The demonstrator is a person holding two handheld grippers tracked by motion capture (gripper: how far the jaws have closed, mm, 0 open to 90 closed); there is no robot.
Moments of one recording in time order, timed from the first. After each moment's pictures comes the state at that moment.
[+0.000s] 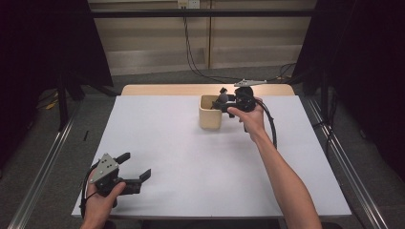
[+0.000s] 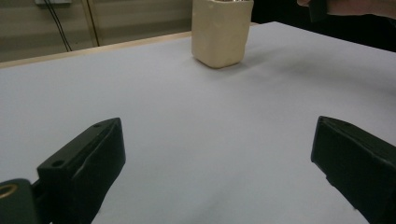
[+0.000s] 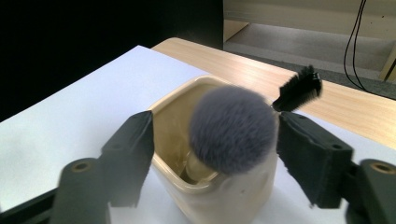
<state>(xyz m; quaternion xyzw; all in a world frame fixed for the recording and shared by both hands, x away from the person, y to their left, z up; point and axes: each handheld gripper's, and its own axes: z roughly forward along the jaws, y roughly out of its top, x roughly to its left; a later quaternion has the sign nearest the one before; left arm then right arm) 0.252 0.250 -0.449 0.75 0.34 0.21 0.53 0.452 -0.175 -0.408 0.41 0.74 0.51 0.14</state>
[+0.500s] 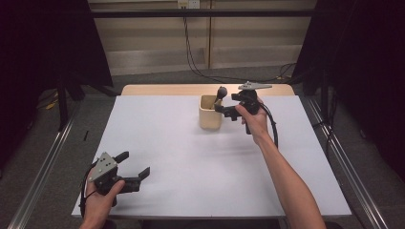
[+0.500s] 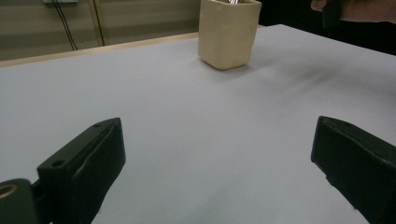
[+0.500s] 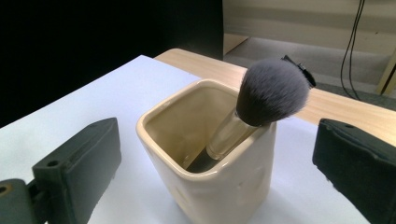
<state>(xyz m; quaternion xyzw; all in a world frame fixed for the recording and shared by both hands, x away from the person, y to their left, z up) 0.255 0.253 -0.449 0.74 0.35 0.21 0.53 0.441 -0.183 -0.409 0.40 0.73 0.53 0.16</state>
